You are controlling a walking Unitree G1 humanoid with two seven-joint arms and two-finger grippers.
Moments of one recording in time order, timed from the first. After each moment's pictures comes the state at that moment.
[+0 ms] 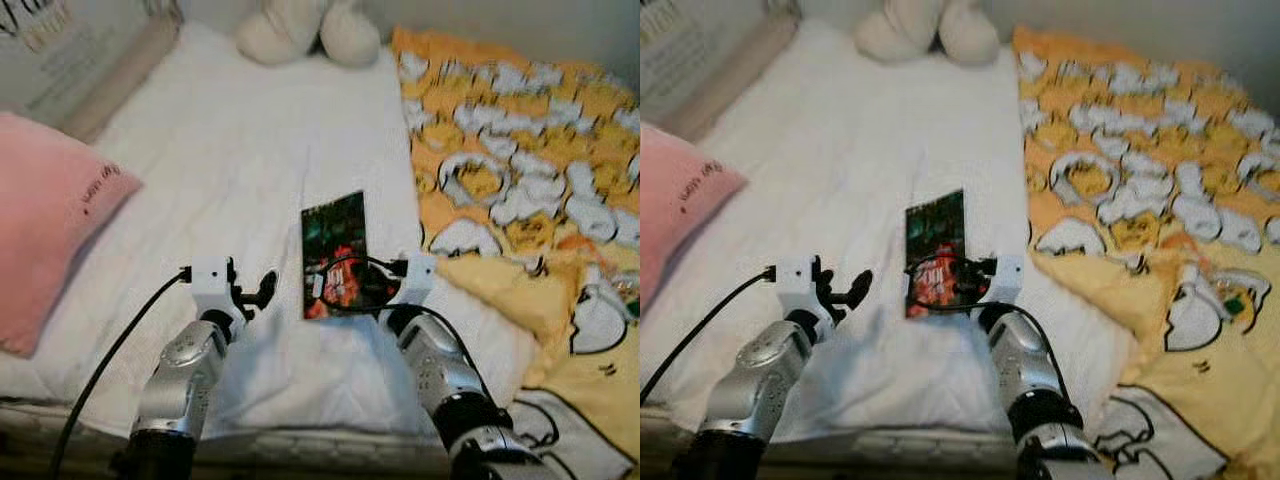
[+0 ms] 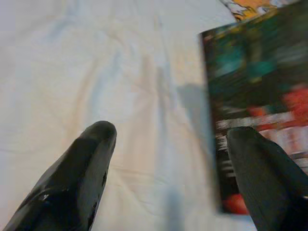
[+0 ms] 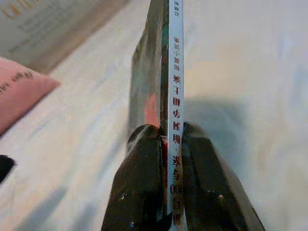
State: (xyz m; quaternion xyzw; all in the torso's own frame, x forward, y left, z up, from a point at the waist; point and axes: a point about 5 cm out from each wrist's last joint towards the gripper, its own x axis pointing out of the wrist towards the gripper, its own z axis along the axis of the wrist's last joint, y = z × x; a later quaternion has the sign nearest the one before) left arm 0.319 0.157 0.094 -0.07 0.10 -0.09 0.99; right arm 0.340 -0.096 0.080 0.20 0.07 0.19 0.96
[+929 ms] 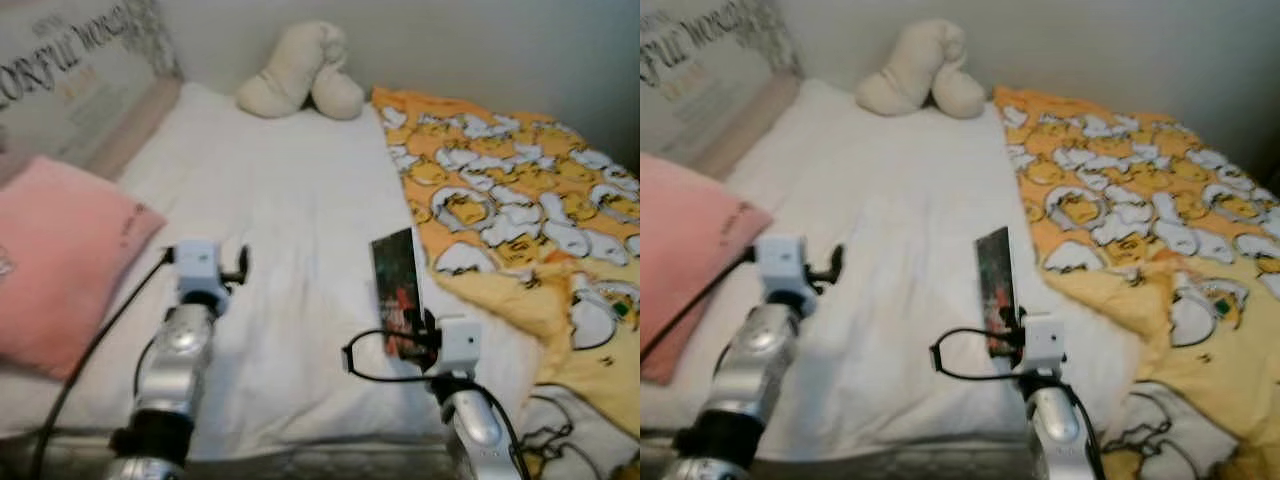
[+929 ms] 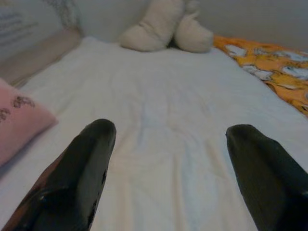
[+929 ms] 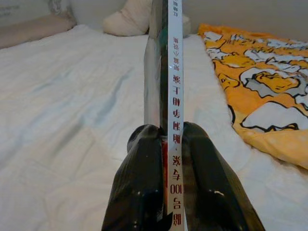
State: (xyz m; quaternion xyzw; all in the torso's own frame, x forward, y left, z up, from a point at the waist) left arm 0.335 0.156 0.112 0.01 0.00 -0.03 1.00; right arm 0.265 -0.150 0.047 0.02 0.02 0.06 1.00
